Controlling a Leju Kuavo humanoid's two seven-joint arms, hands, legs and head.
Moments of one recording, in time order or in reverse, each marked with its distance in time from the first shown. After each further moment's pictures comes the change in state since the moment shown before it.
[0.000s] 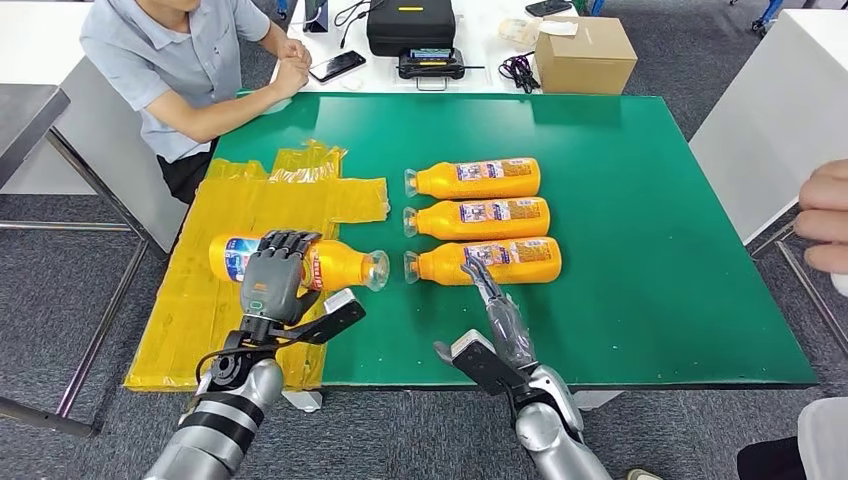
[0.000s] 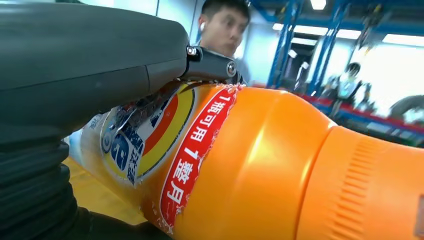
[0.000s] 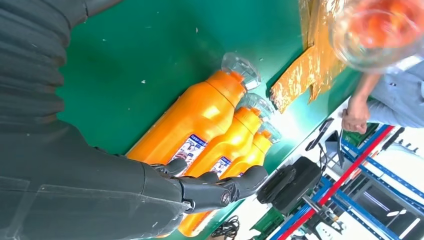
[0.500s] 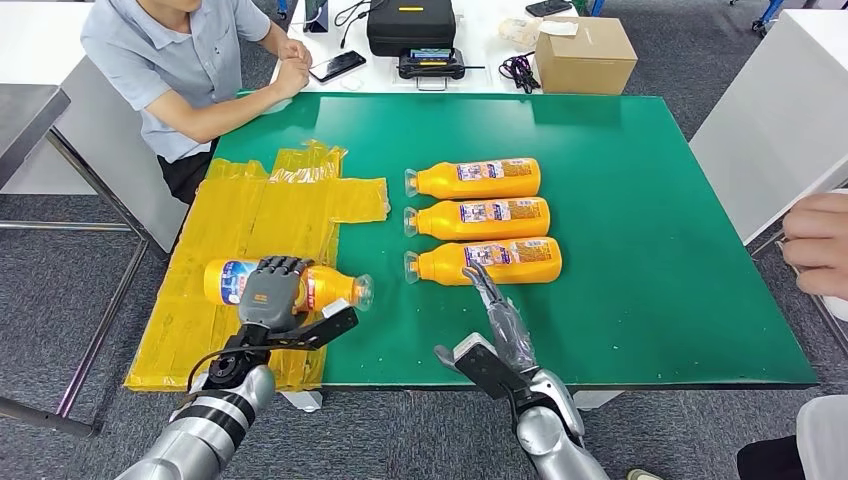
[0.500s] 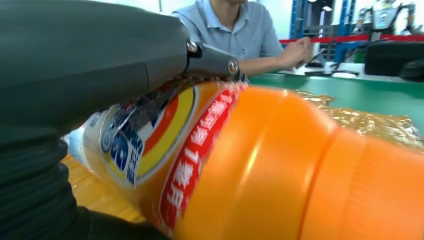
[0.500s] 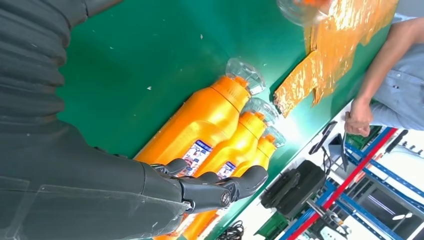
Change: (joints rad) left arm -0.067 0.046 -0.033 0.231 -0.027 -0.046 0.097; right arm 0.018 0.003 -0.012 -0.005 -0.007 0.016 -0.003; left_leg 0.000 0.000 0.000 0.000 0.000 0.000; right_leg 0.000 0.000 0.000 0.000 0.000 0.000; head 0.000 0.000
